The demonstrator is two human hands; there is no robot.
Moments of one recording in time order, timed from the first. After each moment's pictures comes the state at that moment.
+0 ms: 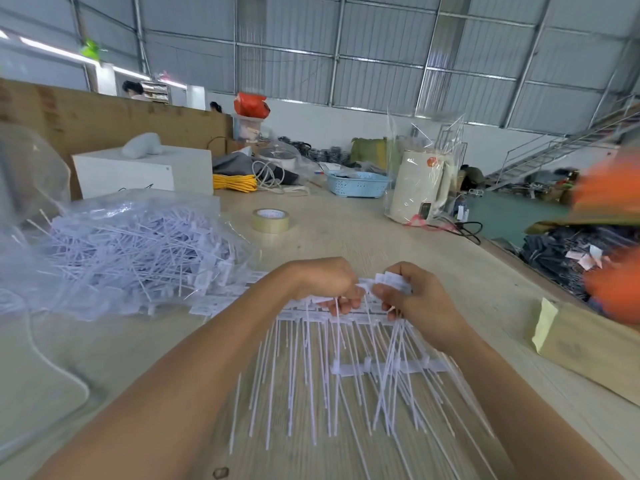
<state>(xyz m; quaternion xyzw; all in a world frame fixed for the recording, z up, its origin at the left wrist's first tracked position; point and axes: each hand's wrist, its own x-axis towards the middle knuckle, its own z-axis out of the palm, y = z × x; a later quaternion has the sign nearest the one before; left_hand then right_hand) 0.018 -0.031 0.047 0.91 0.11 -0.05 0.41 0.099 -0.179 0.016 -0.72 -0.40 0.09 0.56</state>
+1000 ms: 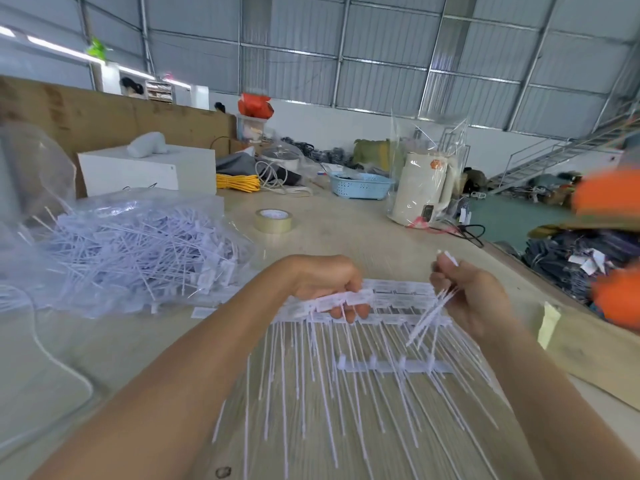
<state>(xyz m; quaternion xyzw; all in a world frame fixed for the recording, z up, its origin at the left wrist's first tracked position) 0.014 -0.028 0.053 0.83 0.18 -0.14 0.51 0.145 -0.203 0.029 -0.51 -0.19 0.21 0.81</state>
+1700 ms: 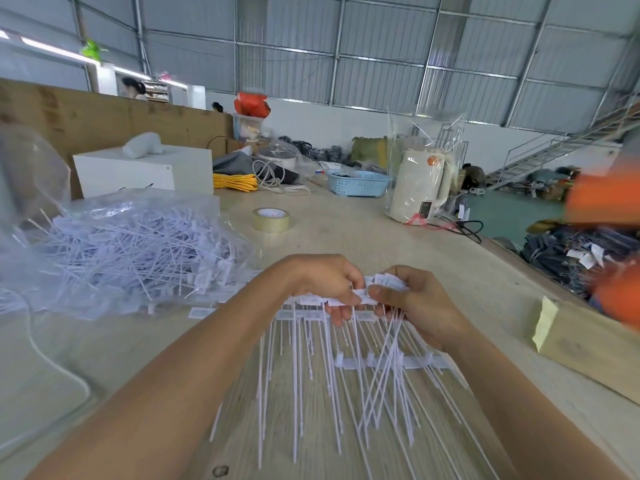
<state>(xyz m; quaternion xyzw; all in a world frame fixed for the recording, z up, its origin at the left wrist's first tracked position) 0.012 -0.032 0.054 0.91 0.08 -0.09 0.40 0.103 -0.176 0.013 -0.70 -0.37 0.15 0.59</state>
